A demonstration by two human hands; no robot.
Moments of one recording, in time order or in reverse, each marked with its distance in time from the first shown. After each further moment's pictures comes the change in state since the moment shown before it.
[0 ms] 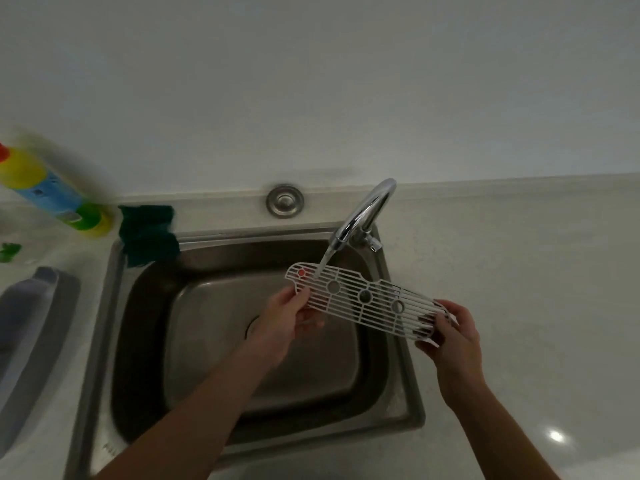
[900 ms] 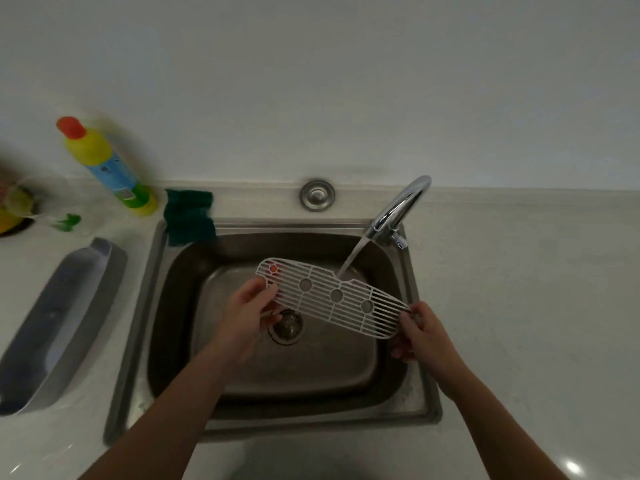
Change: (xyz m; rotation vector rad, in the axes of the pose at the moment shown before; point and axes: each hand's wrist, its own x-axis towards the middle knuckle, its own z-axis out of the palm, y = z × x) left_hand -0.056 0.017 -0.079 0.038 0.246 0.194; right_hand -0.013 0.011 0.046 -0.568 -0.362 -0.022
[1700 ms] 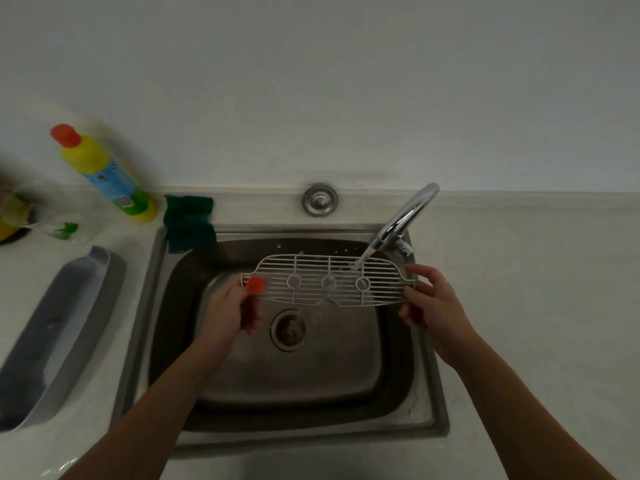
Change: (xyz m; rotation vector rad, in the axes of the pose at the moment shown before) left_hand 0.018 0.019 -0.031 0.247 0.008 0.135; right_hand 0.032 -0.055 -0.010 0.373 -0.046 -0.078
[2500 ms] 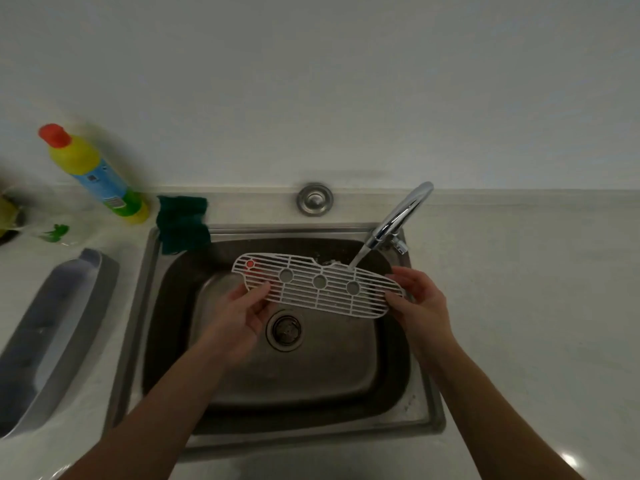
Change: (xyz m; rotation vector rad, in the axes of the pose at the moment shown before) left_hand -0.001 0.009 0.022 -0.672 -0.105 -0.221; right_hand -0.005 0.022 0.018 0.002 0.130 -0.138
